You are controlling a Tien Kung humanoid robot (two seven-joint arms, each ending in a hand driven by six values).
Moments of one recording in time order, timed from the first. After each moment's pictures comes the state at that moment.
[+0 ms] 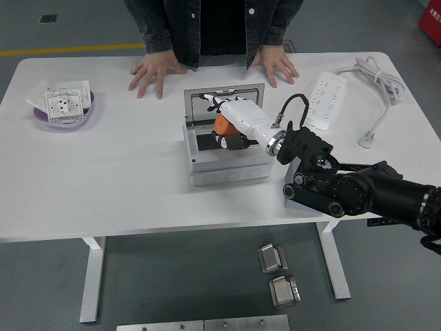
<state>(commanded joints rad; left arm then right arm) -0.14 0.26 -0.03 -0.25 0.05 0.13 0.15 1.01 -0.19 0.05 0.89 -1.36 -0.47 0.06</state>
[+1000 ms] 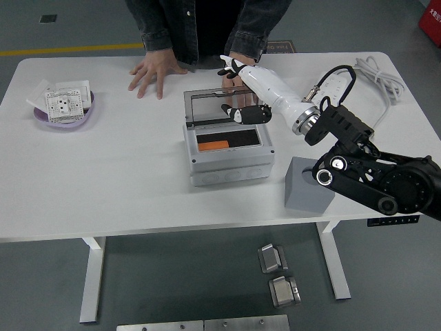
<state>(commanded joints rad) -0.12 0.25 -0.03 -0.25 0.04 0.13 0.15 0.96 -0.41 0.35 1.27 -1.42 -0.37 -0.02</state>
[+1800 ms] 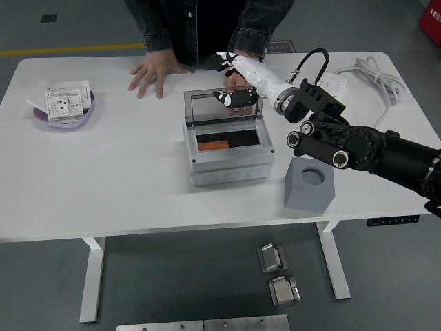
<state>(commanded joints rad) -0.15 0.27 -0.04 -0.25 0.08 0.13 0.16 1.17 -0.19 0.02 0.77 -0.96 -0.35 0.11</state>
